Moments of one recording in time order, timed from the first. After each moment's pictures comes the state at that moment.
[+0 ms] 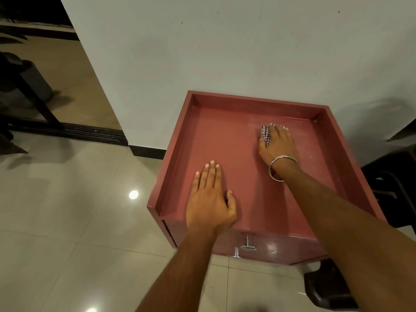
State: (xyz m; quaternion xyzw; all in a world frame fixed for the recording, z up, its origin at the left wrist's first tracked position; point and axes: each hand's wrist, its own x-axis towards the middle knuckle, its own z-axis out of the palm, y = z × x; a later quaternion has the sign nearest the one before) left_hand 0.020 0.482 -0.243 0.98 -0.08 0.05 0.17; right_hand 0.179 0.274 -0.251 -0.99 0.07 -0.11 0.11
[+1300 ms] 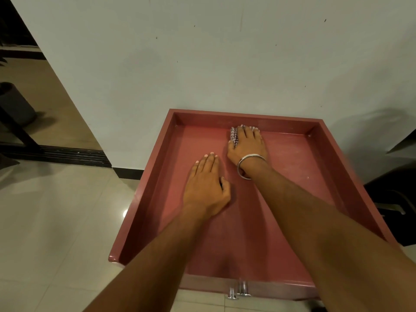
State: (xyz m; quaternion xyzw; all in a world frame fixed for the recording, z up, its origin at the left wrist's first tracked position) left_hand 0.138 0.458 -0.244 0.97 -0.12 0.07 0.19; right_hand 0.248 0.321 -0.246 -0.99 0.04 -0.09 0.14
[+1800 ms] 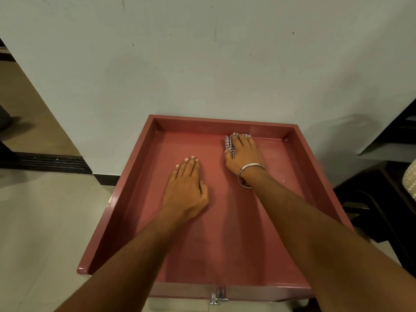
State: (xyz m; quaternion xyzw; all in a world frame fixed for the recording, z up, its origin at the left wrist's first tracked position) left_hand 0.144 0.453 -0.244 0.98 -0.13 0.06 0.15; right_hand 0.236 0.269 -0.247 -0.99 0.02 -0.08 0.13
